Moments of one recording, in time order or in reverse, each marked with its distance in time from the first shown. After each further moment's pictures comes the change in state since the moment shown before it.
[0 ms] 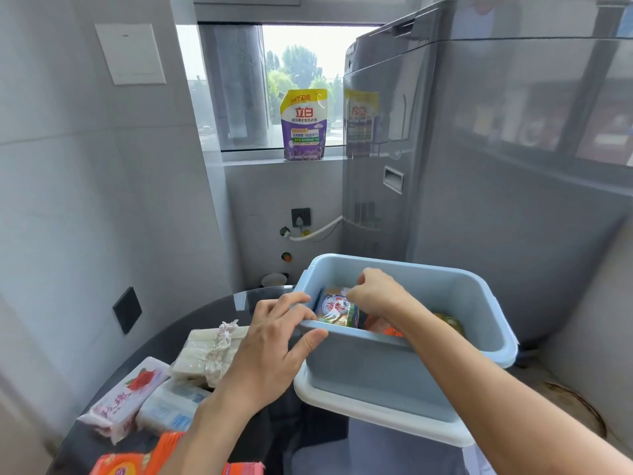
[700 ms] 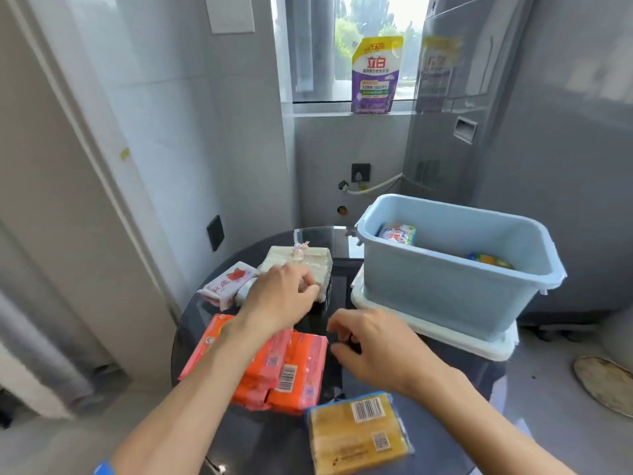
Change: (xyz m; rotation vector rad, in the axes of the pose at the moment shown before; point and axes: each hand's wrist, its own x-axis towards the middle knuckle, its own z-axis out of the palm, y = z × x) left_hand -0.089 0.007 -0.058 0.258 -0.096 -0.432; right_hand -0.187 0.013 0.092 -0.268 -0.090 -0.830
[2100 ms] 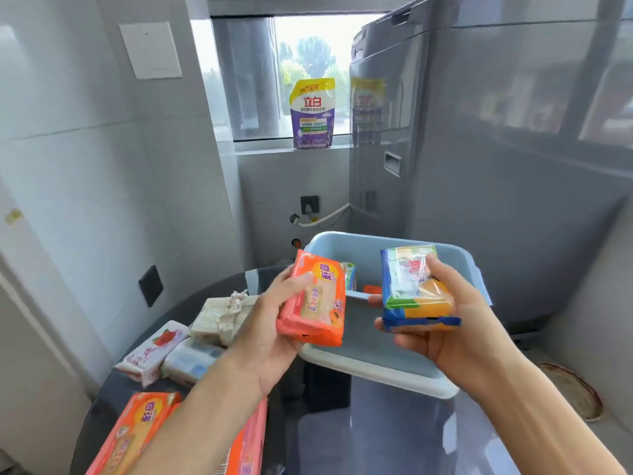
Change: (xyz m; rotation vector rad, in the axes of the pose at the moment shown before) left_hand 0.017 0.096 0.000 -1.658 -0.279 -0.220; right_hand -0.041 0.081 -0.107 1.588 0.398 0.593
